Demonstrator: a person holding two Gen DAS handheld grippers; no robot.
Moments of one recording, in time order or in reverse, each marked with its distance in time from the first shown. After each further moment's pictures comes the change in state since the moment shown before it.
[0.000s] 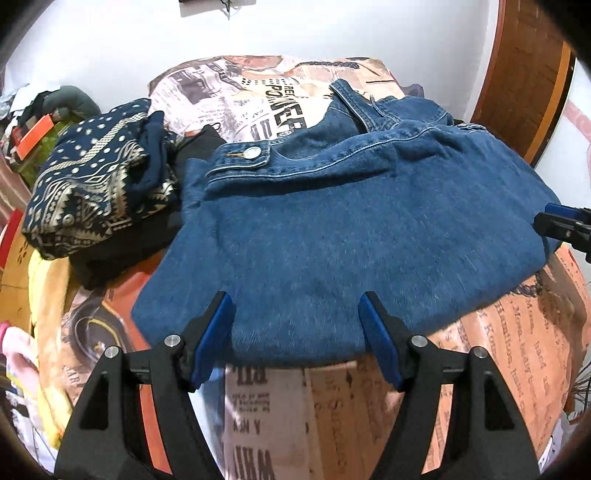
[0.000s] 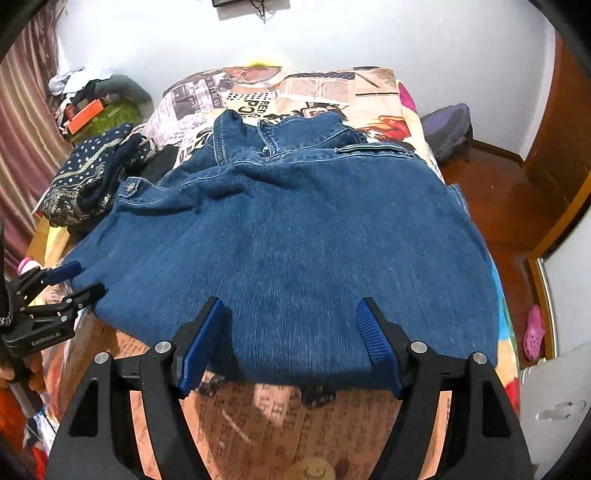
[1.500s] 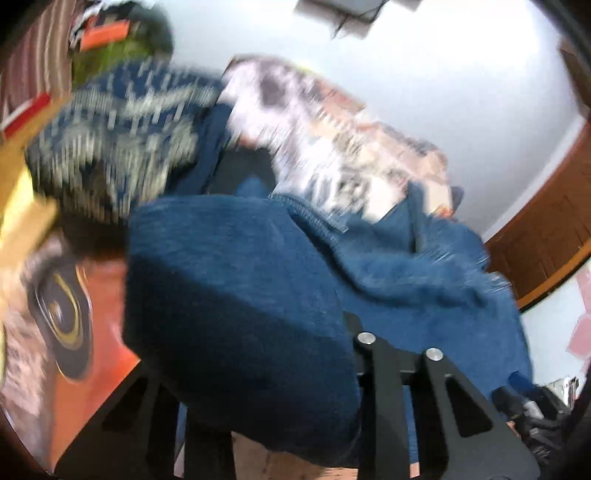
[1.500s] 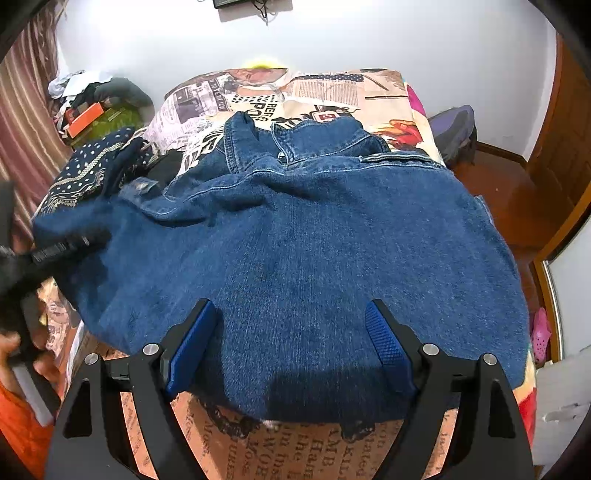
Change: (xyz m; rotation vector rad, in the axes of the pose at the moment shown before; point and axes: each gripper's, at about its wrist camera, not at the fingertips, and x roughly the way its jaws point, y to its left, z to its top) left arm 0.004 0.051 0.053 -0.471 -0.151 -0.075; right arm 0.015 0.021 0.010 0.000 -0.012 0.008
